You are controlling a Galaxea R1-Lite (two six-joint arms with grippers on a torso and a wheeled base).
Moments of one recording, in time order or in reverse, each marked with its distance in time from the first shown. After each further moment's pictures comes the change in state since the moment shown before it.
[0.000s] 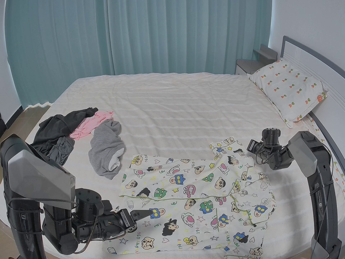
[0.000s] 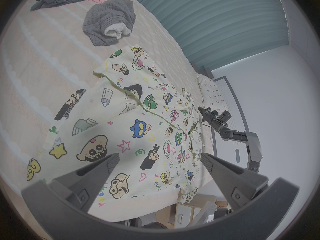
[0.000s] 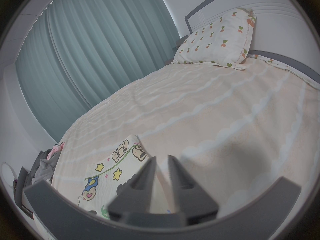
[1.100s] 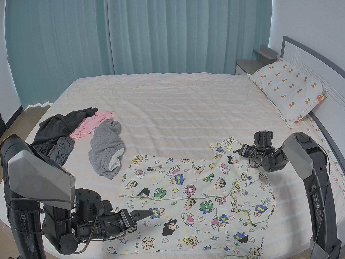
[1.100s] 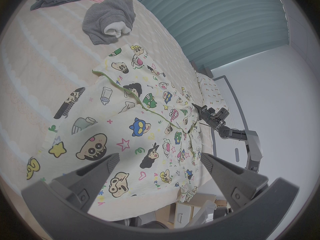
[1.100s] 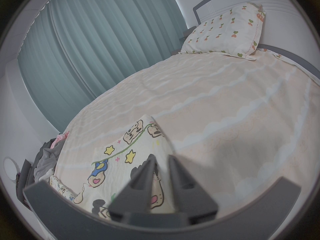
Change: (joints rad) left arm 0.000 0.000 0.002 0.000 -0.010 0.000; right arm 0.043 0.016 -0.009 0.044 0.017 -0.004
